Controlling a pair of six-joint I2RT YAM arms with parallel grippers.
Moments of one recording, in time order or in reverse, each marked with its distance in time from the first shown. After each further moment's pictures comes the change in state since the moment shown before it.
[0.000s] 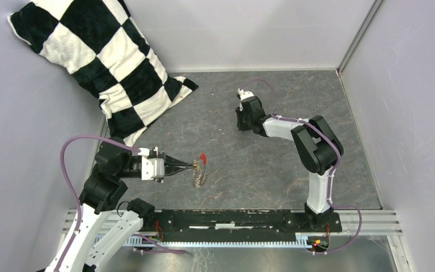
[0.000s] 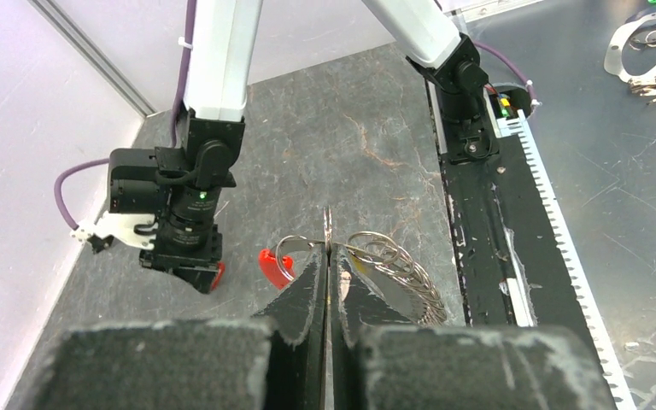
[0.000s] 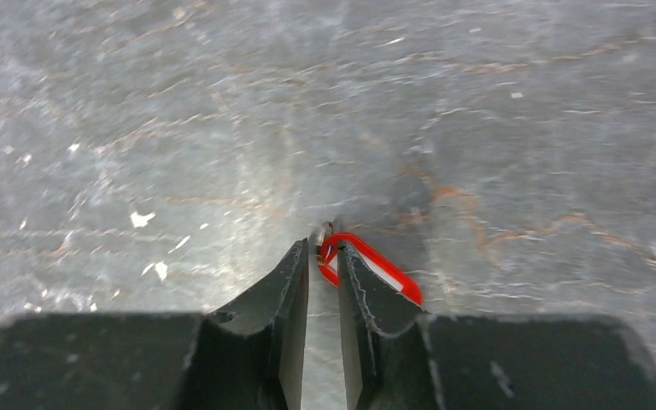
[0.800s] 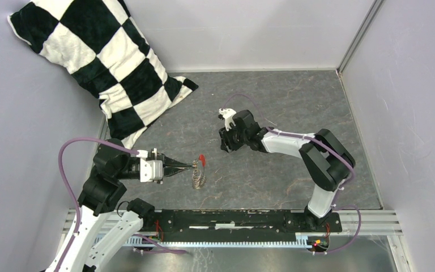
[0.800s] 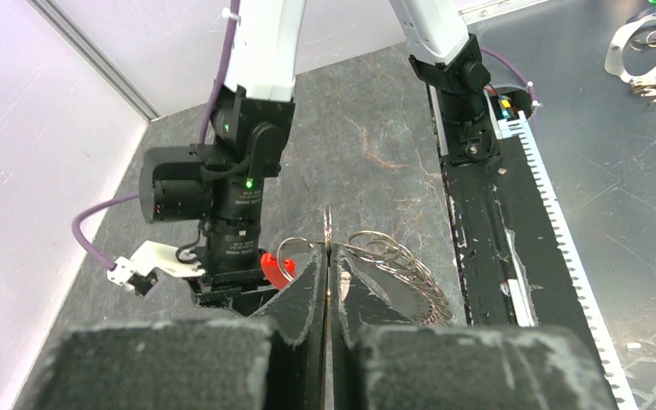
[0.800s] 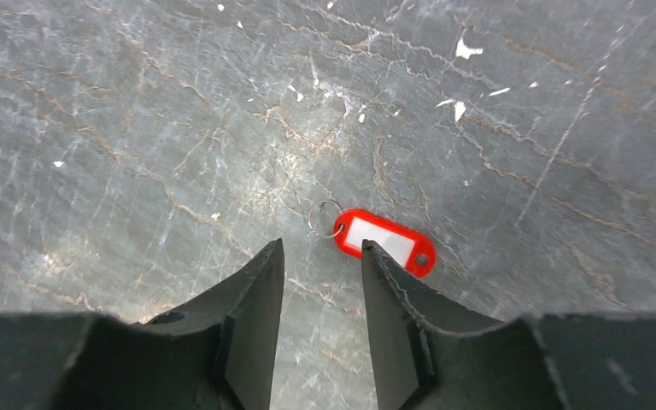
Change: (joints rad) left arm 0.000 -0.020 0.000 -0.002 -0.001 0.000; right arm 0.182 -0.164 -0.169 -0.014 -0.295 -0.124
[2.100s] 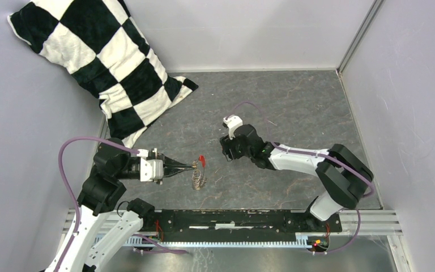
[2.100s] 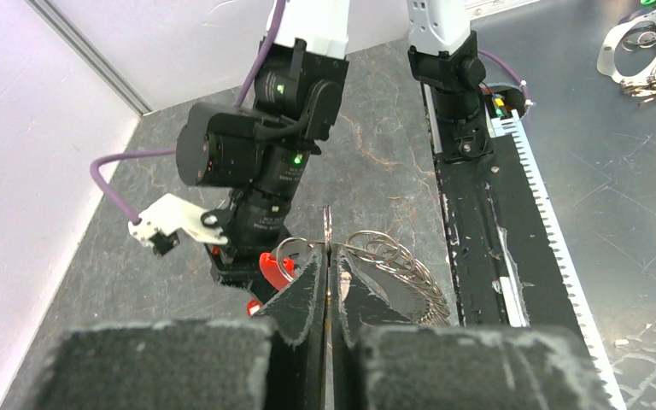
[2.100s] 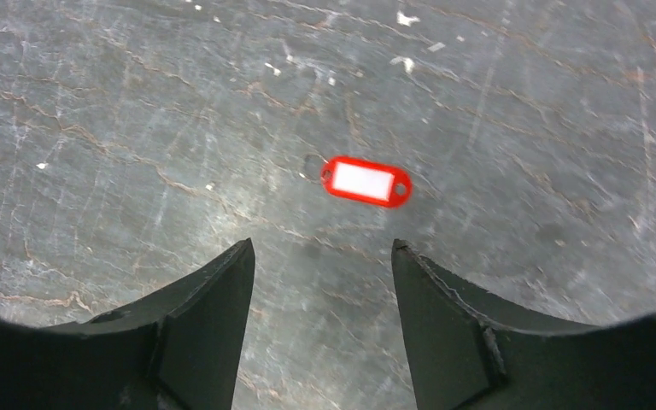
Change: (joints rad) left arm 0.000 0.006 0.012 -0.030 0.002 -0.001; right arm 0.118 -0.257 -0.219 0.082 0.323 0.069
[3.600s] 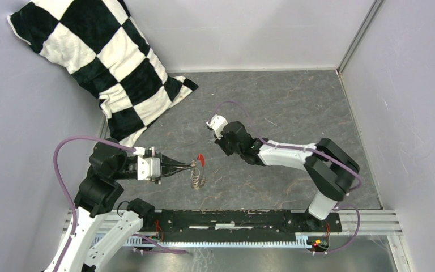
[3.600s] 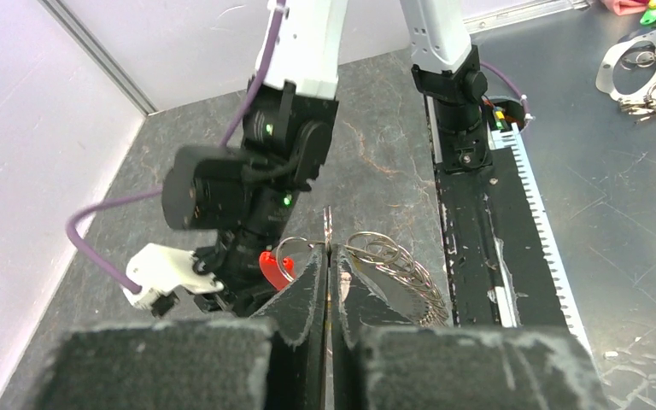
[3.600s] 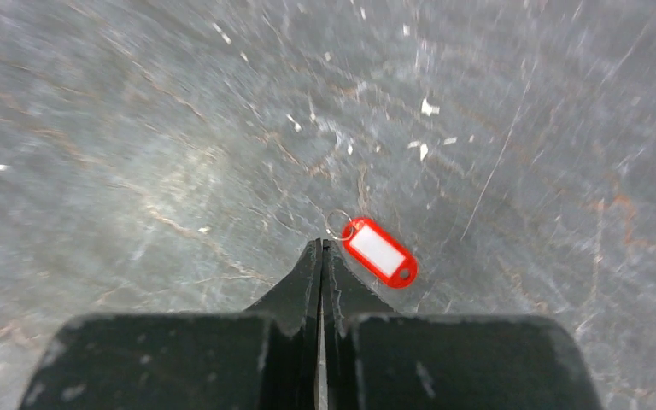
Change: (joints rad) left arm 0.000 0.002 0.038 -0.006 -0.017 -0.045; right arm 0.060 0.191 0.161 -0.004 0.057 -0.248
